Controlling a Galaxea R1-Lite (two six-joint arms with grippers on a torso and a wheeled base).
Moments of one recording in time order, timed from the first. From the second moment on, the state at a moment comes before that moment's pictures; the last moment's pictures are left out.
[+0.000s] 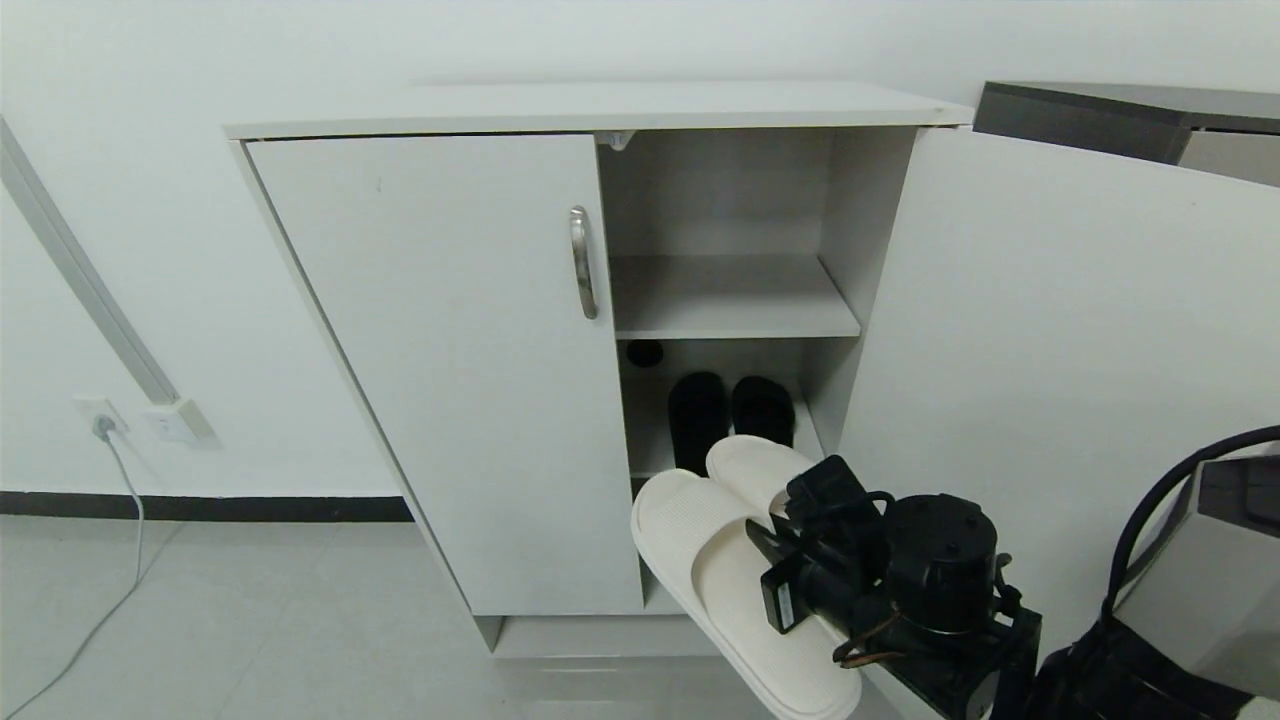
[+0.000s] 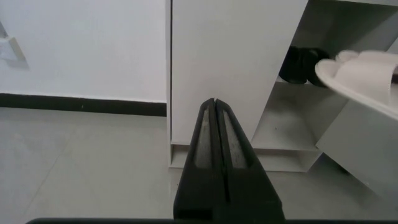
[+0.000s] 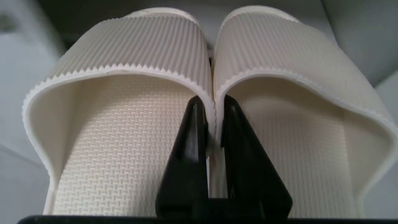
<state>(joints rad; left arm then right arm) 0.00 0.00 0.00 0.00 0.03 -0.09 0.80 2.05 -0.57 -1.31 -0.22 -0.04</state>
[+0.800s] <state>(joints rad) 0.00 0.00 0.00 0.00 0.03 -0.09 0.88 1.92 -1.32 -0.41 -0.74 0.13</state>
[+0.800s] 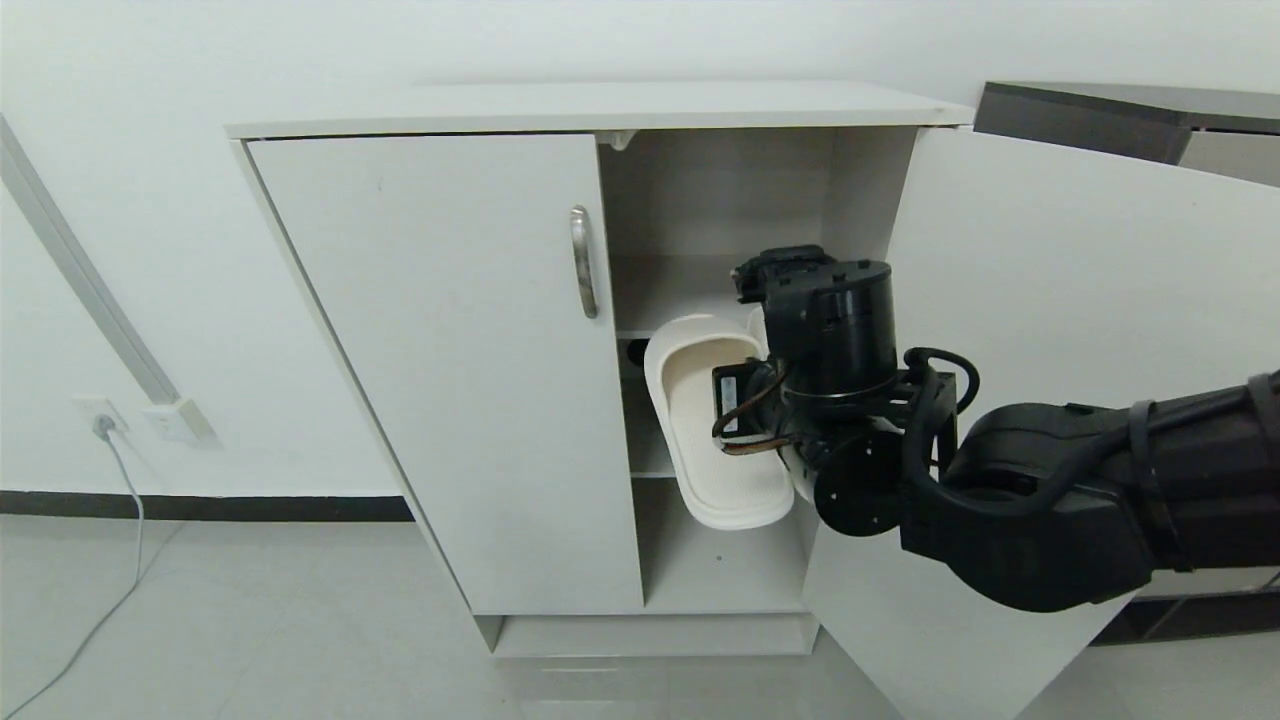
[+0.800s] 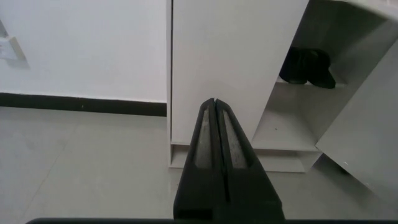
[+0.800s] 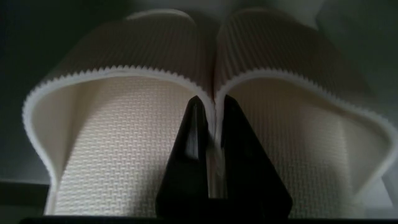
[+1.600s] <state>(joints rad) 0.00 0.00 0.00 0.00 0.03 -0.09 0.87 1.95 -1.37 -0.38 -0.75 0.13</state>
